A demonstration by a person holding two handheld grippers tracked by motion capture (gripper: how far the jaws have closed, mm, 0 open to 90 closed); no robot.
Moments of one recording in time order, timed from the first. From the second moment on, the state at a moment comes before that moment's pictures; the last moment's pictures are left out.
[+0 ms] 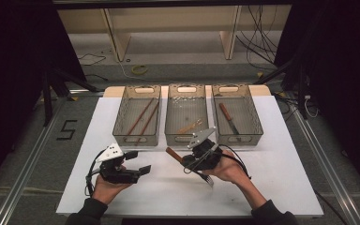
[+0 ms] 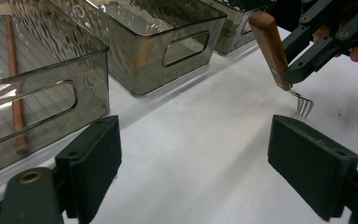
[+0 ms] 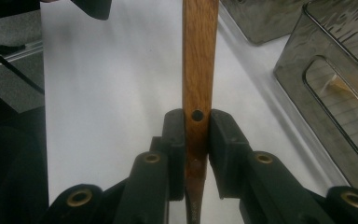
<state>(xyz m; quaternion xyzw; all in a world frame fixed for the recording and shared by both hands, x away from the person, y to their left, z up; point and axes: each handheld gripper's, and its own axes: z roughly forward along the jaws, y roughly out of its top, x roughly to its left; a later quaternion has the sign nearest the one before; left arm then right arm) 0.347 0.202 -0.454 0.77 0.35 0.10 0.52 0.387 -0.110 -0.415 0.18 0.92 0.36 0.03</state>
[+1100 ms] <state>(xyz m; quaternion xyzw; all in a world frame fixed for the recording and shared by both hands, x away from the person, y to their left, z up) 0.347 0.204 -0.454 0.77 0.36 0.10 0.52 0.395 -0.148 -0.387 0.21 0.86 0.46 0.06</state>
